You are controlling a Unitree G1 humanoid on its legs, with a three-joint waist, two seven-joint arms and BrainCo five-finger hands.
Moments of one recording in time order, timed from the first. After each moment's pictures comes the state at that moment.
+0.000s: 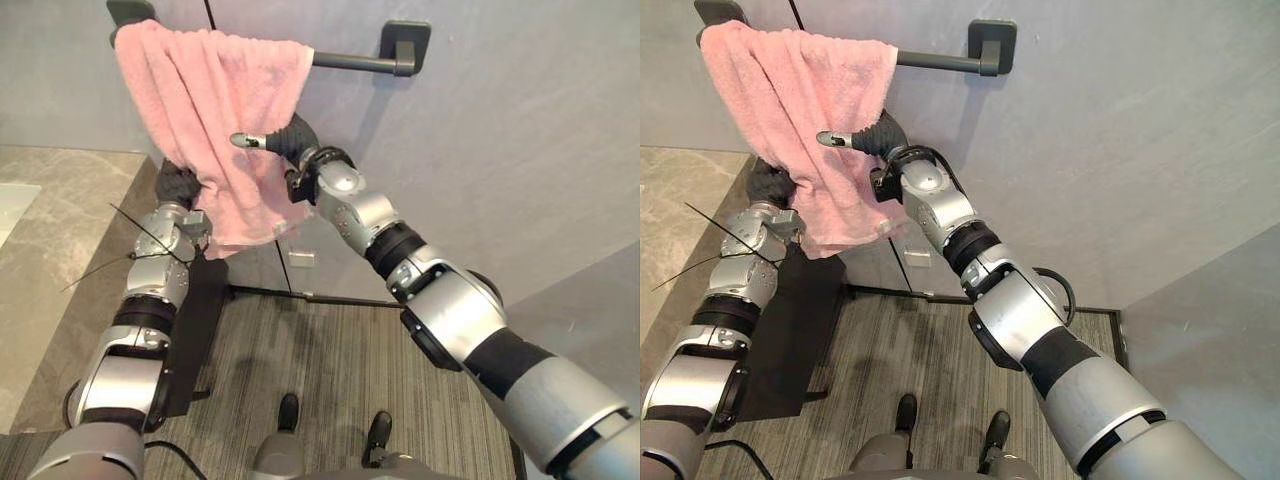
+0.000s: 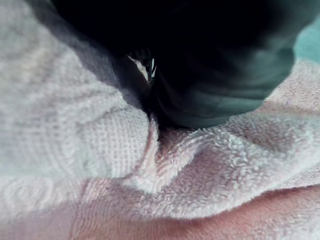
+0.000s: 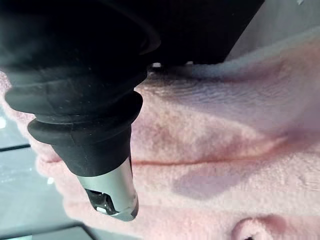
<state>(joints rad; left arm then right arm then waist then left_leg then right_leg) -0.73 0.55 -0.09 0.72 -0.62 -0.17 0.04 -1.35 0.11 0.35 1.06 0.56 -0.02 -0.03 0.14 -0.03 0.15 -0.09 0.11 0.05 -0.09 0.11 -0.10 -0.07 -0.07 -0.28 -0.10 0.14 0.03</state>
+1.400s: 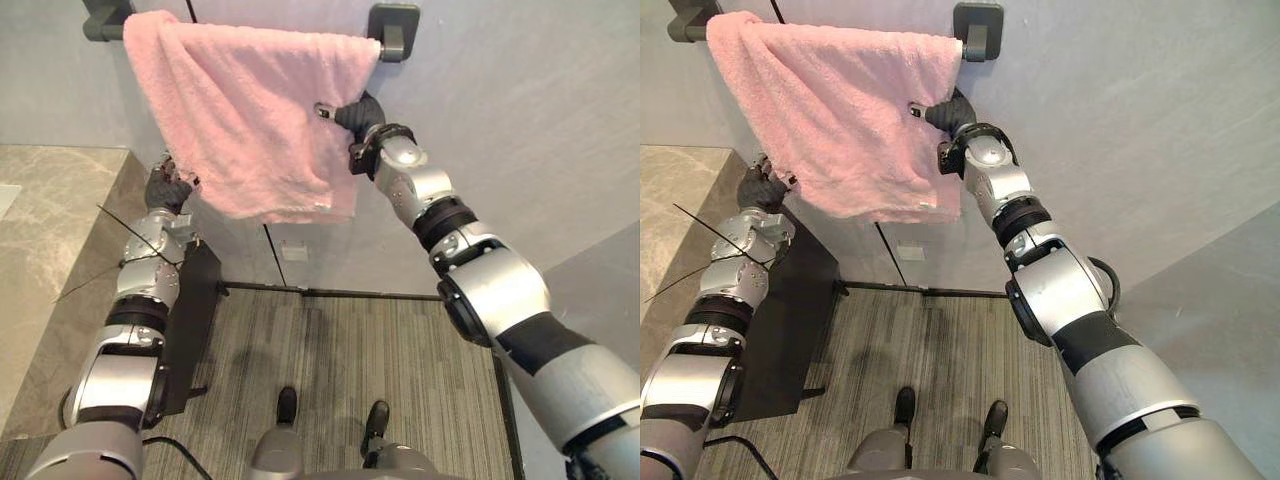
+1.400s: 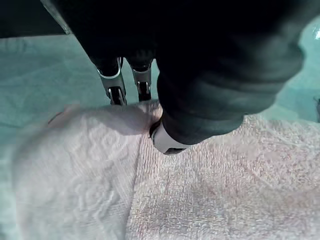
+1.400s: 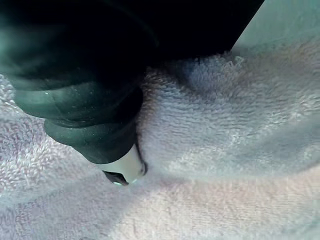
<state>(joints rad) -0.65 0.63 -0.03 0.74 -0.70 -0.14 -0.02 -1.32 -0.14 0.28 1.03 0.54 0.01 0.00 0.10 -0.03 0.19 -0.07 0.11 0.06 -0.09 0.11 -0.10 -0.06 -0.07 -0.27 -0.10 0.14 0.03</state>
